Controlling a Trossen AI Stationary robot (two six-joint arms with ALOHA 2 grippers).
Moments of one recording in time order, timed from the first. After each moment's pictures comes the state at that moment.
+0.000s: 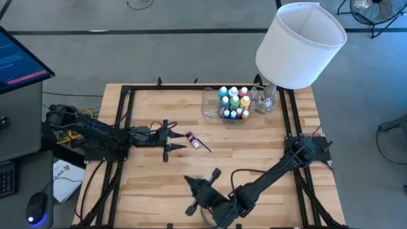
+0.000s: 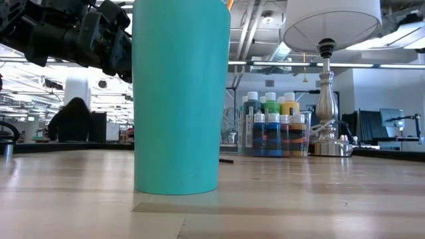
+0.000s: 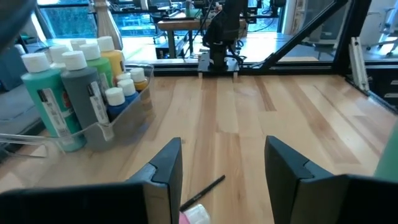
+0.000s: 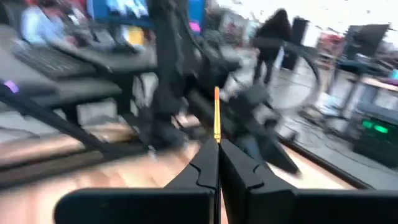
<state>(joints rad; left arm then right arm) -0.11 1.18 0.25 0.77 -0.22 0.01 0.65 2.15 1.78 0.12 1.30 0.14</state>
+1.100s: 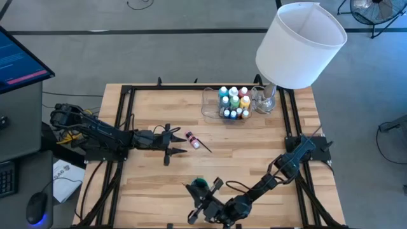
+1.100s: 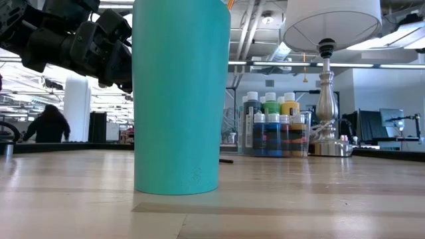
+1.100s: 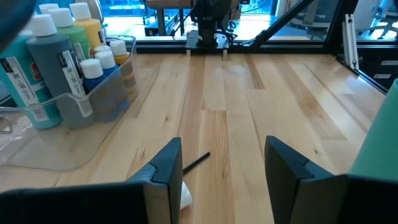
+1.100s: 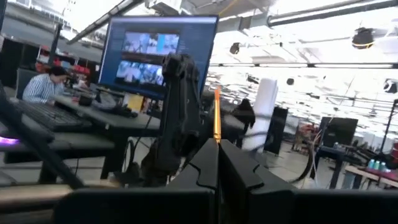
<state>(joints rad) -0.14 1.27 0.25 0.79 -0.21 -0.03 0.68 2.47 1.76 1.57 1.16 -1.03</state>
